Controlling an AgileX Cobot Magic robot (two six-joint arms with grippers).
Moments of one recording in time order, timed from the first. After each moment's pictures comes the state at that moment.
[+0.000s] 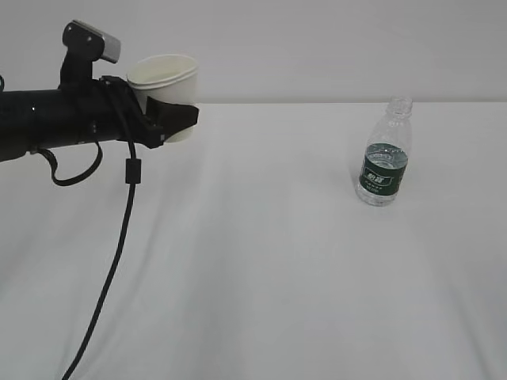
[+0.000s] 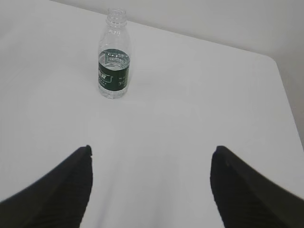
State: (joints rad) left arm -0.23 1.86 -1.01 0.99 -0.72 -0.74; right arm 0.11 0.34 -0.48 -0.09 0.69 -0.15
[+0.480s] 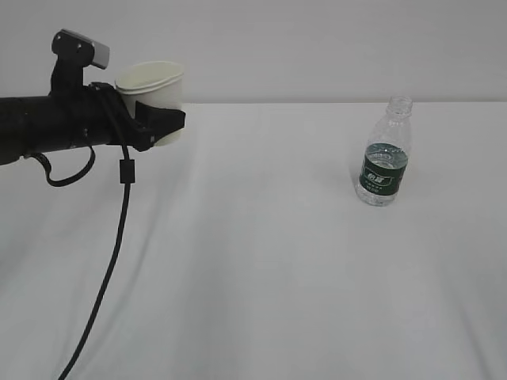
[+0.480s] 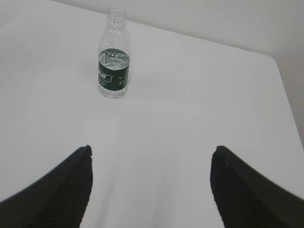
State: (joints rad) left arm -0.18 1.89 -1.01 0.97 -0.72 -0.74; right arm 0.11 0.34 -0.48 -0.09 0.69 -0.15
